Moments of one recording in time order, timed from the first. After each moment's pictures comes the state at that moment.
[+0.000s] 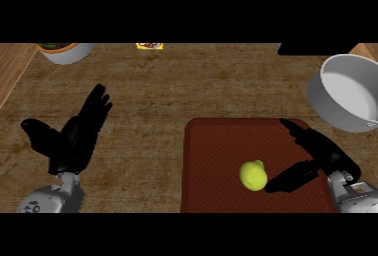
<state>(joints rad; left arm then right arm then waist) -0.14 0.16 -0.08 -1.68 0.12 0.15 0.32 -0.18 -0.42 0.24 -1.74 0.04 0.19 1.03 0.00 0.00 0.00</state>
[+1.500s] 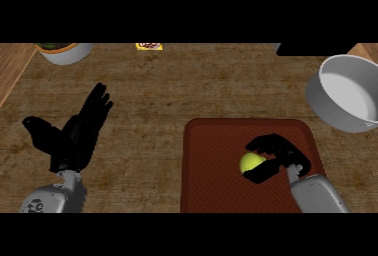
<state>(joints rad) -0.15 0.11 -0.03 -1.67 0.08 0.10 0.32 -0.23 -0.24 0.28 -1.40 0.26 0.28 0.84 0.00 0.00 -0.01</state>
